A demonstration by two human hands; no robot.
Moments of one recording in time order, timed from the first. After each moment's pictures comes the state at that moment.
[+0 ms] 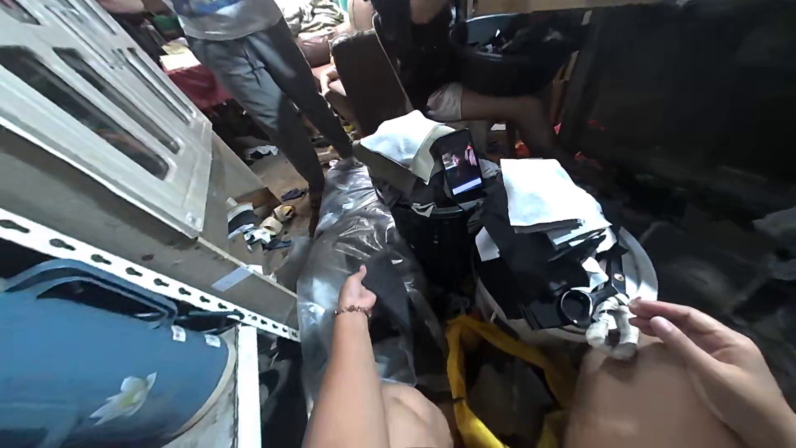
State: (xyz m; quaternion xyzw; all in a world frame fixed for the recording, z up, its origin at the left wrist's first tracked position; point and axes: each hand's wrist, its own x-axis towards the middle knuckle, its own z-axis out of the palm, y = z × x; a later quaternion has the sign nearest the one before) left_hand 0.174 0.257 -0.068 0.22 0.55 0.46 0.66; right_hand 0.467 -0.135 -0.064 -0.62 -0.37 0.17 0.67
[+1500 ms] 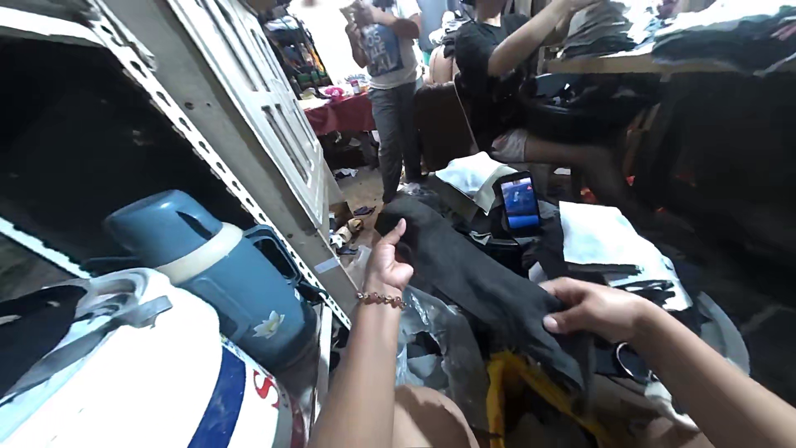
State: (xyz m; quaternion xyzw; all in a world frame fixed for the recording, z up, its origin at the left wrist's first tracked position) left_hand 0.172 0.180 0.137 0.26 0.35 0.58 0.69; right_hand 0.437 0.035 0.062 -0.39 -0.59 0.61 0.34
